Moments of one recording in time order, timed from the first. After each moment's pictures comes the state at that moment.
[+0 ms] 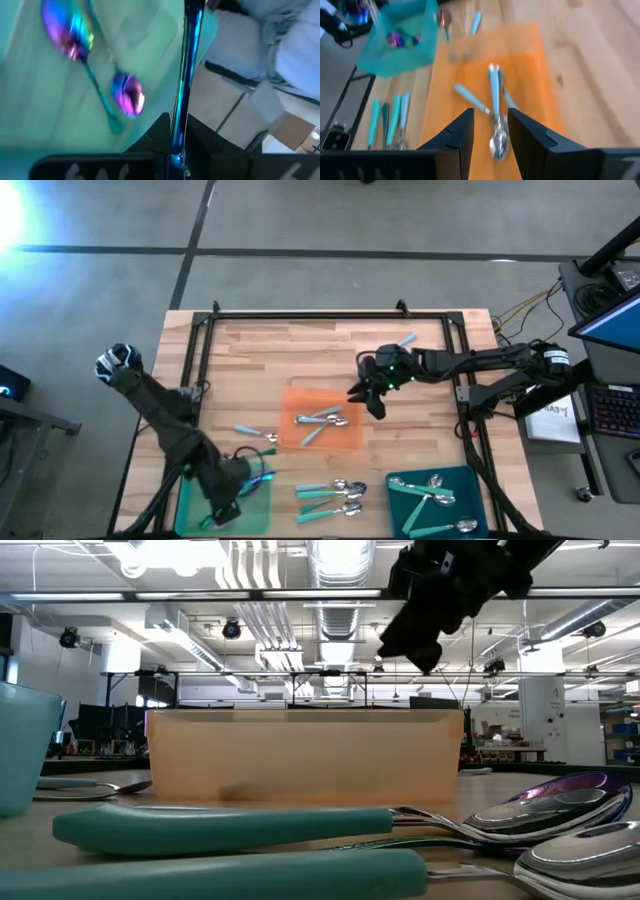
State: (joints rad) left arm -0.80 1.44 1.15 -0.81 0.26 -1.42; right arm -0.13 1.35 0.85 -0.10 -0.32 0.21
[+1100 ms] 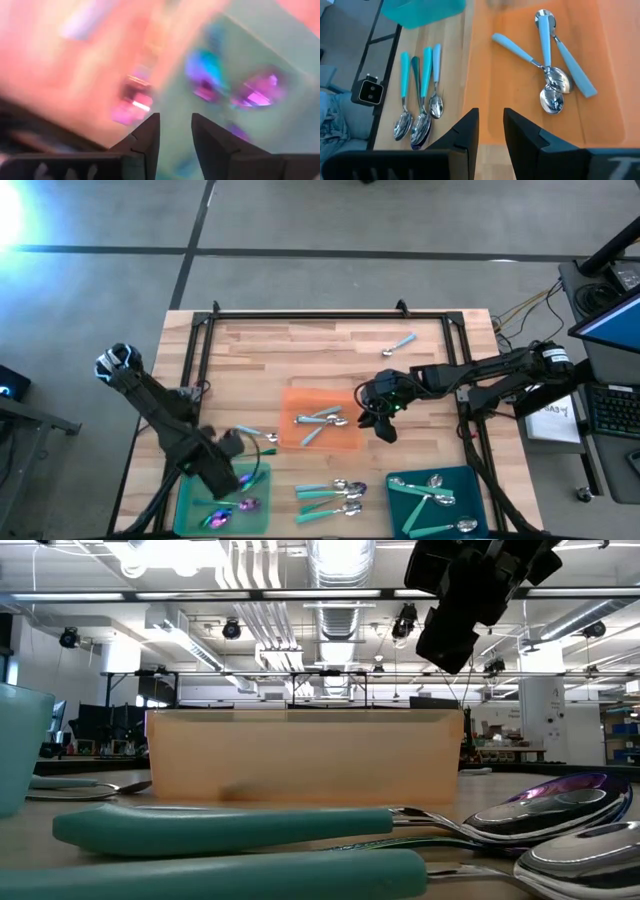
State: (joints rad) left arm -0.78 1.44 1.15 -1.21 -0.03 -1.37; right arm 0.05 1.35 0.85 -0.23 -0.32 0.29
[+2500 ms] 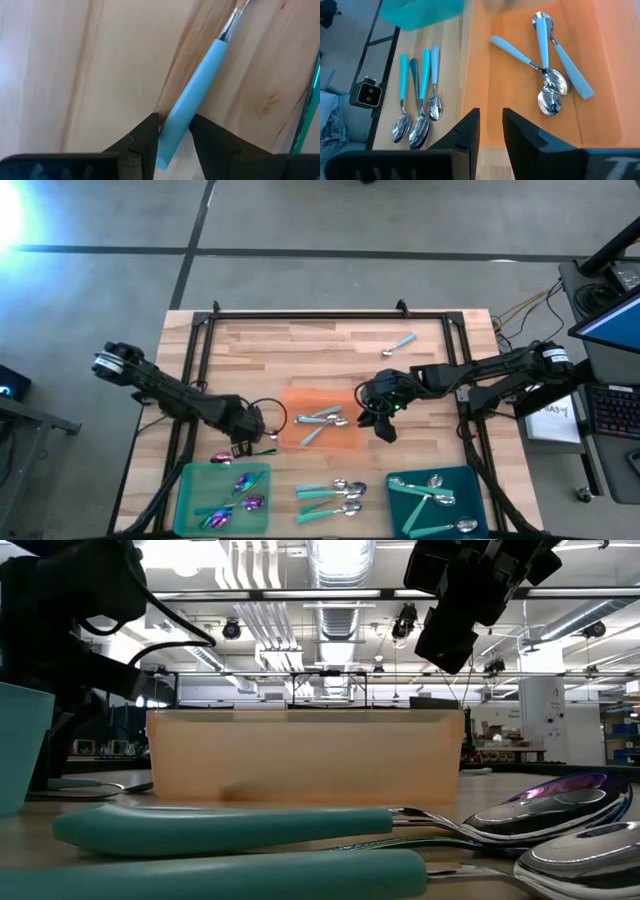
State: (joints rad) left arm -0.35 1.43 0.62 -0.71 -0.07 -0.68; right arm 0.05 1.35 0.85 -0.23 -0.31 0.29
